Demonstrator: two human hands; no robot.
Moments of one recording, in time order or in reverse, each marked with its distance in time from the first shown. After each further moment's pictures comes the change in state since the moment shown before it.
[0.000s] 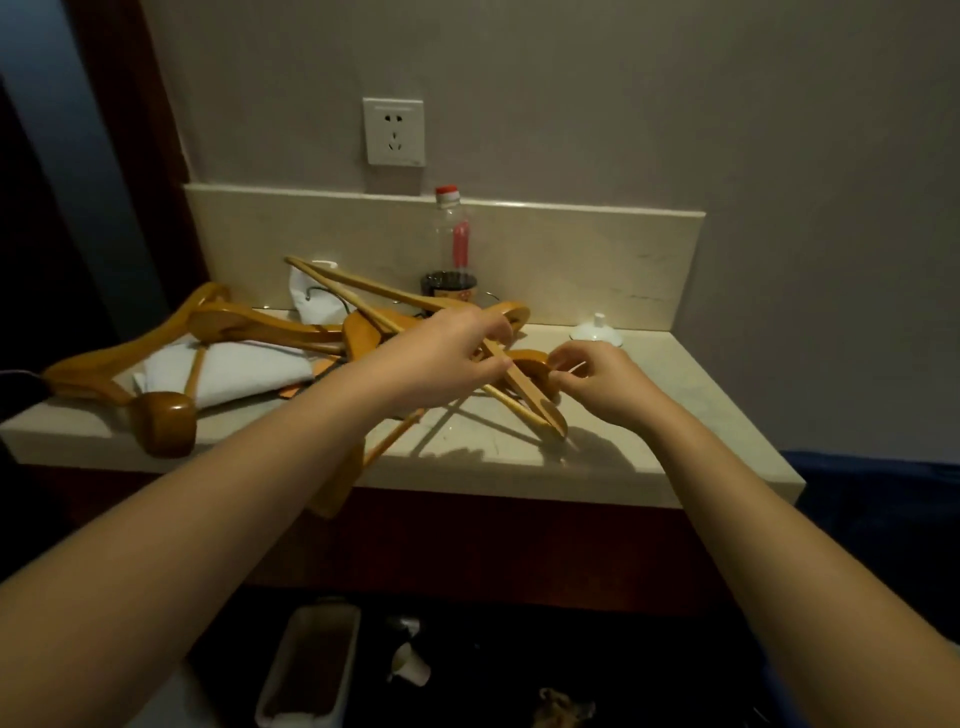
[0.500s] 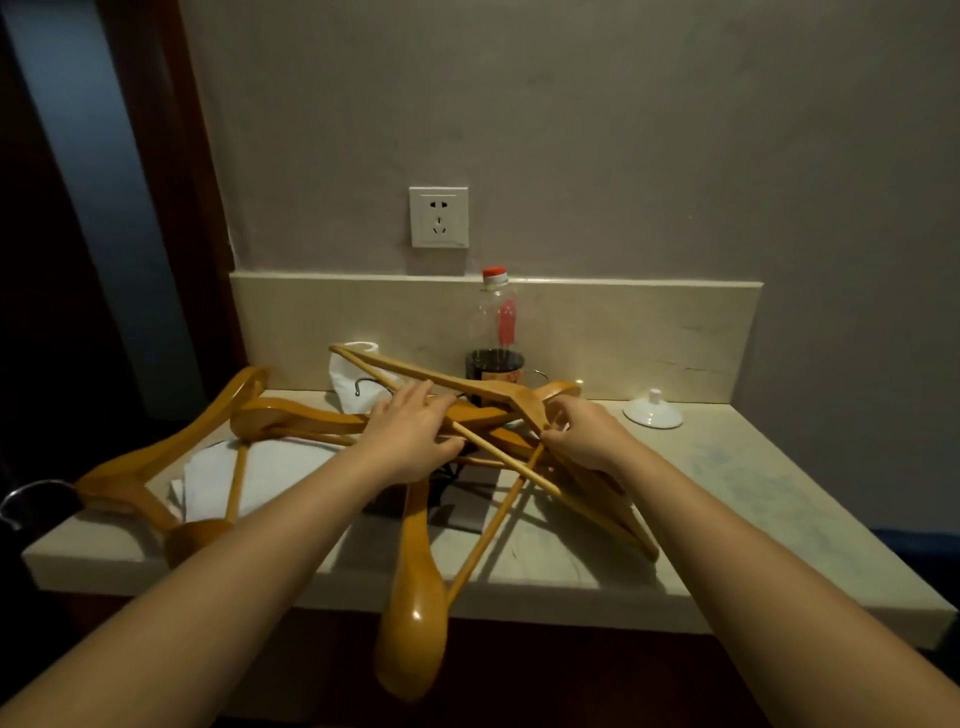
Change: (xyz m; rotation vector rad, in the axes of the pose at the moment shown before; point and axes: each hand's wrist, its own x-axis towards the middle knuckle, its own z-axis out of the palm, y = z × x) left_hand 0.038 -0.137 -0.003 0.298 -0.003 -0.298; right_hand 0.111 -0.028 0.051 -0.144 -0.026 0.093
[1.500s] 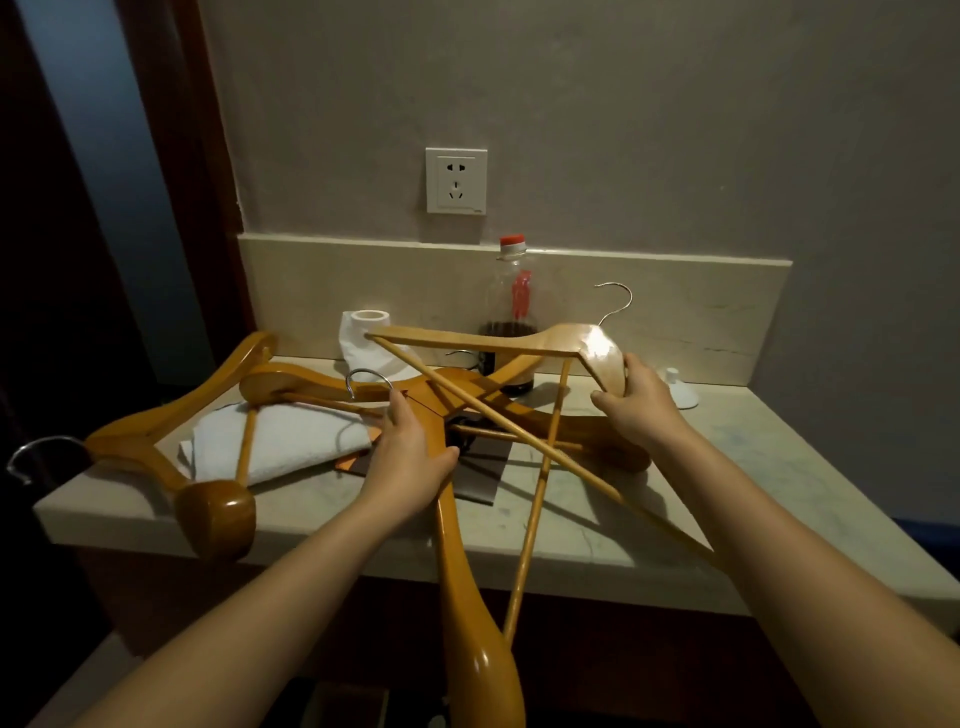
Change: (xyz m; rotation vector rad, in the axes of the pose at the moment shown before) left_hand -0.033 0.002 0.048 -0.625 0.183 -0.368; right_hand -0.011 0.017 -0.009 0.262 0.252 0.097
